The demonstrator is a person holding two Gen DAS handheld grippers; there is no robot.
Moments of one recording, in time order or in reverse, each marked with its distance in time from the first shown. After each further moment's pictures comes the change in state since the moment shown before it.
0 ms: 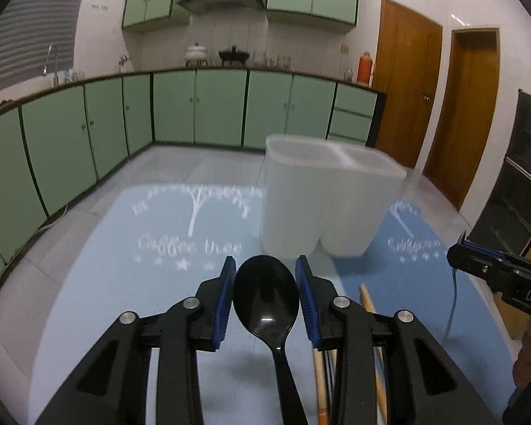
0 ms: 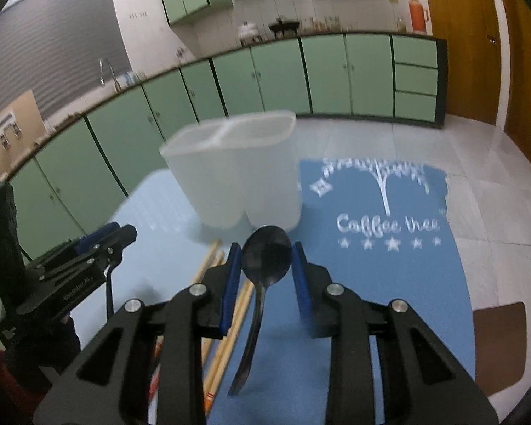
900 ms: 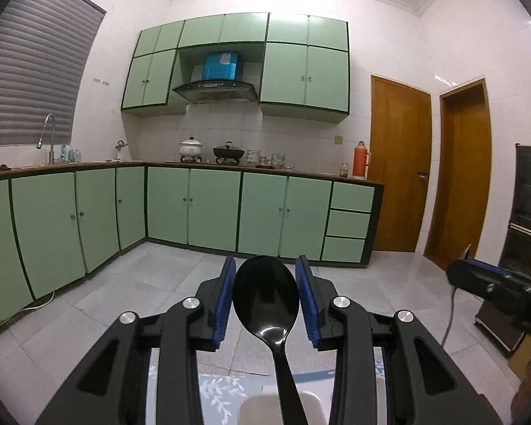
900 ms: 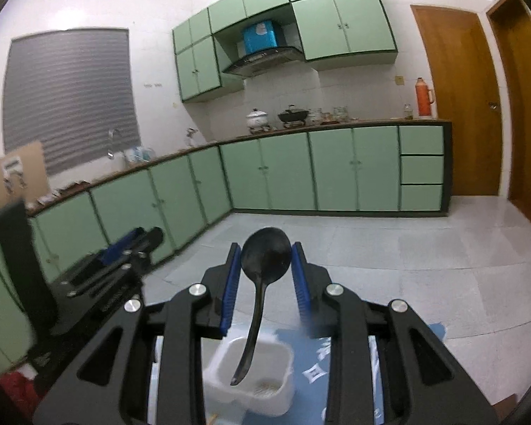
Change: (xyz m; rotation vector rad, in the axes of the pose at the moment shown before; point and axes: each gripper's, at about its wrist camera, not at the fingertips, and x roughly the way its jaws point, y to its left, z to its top) left arm 0.060 -0.023 0.175 0.016 -0.388 -0.001; right arm 0.039 -0.018 0.175 -0.080 -0.301 -0.049
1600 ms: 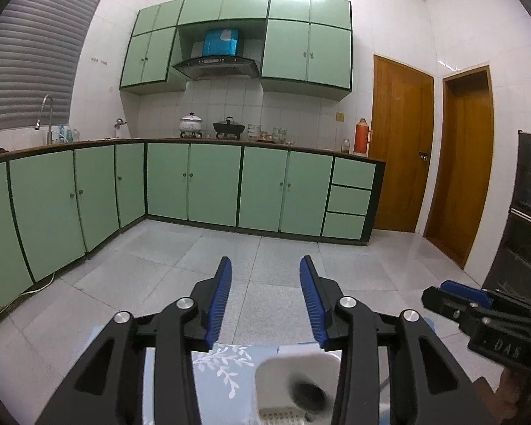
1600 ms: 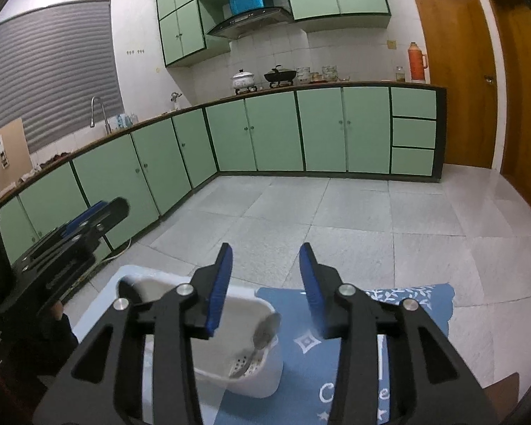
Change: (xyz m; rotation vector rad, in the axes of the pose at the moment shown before) left arm -0.008 0.015 -0.033 -0.008 0.091 -0.007; right arm 0.027 -0.002 -0.055 0.042 0.126 -0.012
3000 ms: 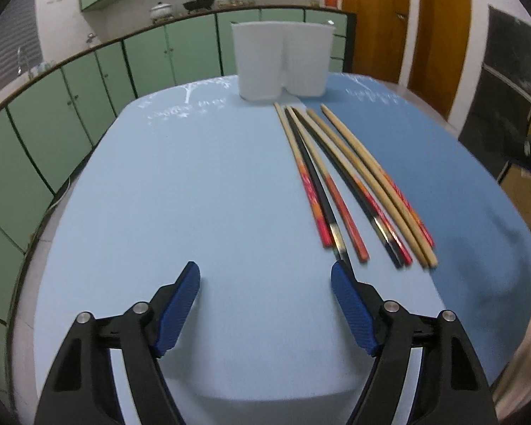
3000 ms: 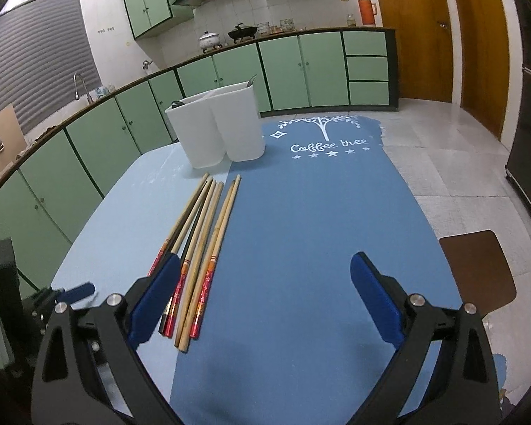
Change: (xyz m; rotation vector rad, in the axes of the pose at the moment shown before) left arm -0.229 -0.012 -0.224 0.183 0.594 -0.022; right arm -0.215 0.040 -0.222 0.126 0.183 -0.108
